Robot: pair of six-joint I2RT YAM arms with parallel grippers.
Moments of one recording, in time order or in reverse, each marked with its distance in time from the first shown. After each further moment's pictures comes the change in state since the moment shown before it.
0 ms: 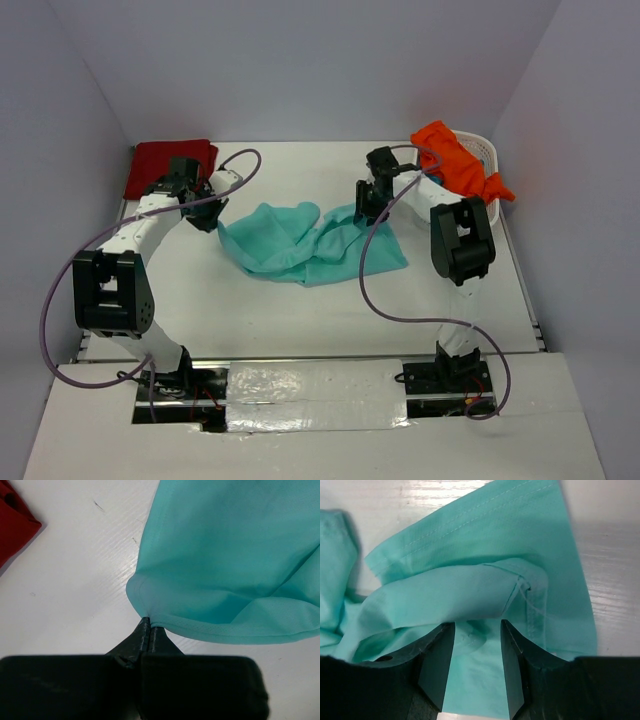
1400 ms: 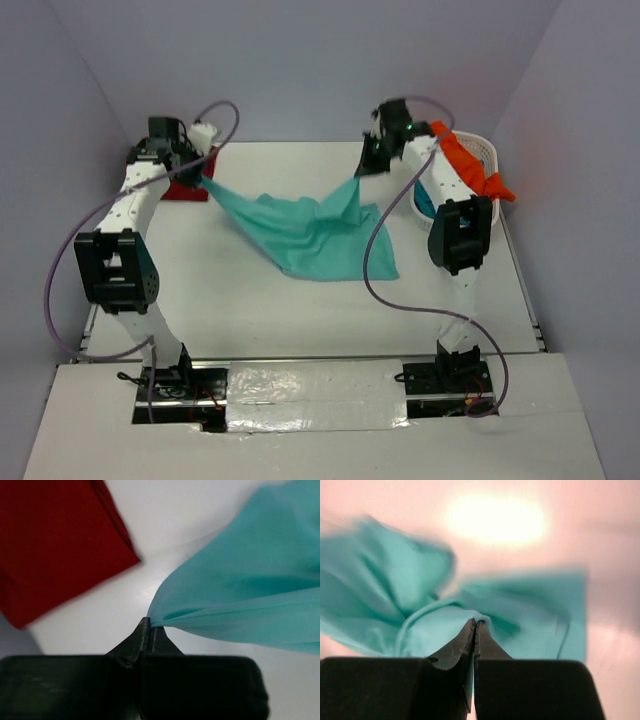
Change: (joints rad) left arm 0.070 0.104 0.237 -0.003 -0.054 -0.064; right arm -0.033 0.050 0.314 -0.196 -0.130 -0.024
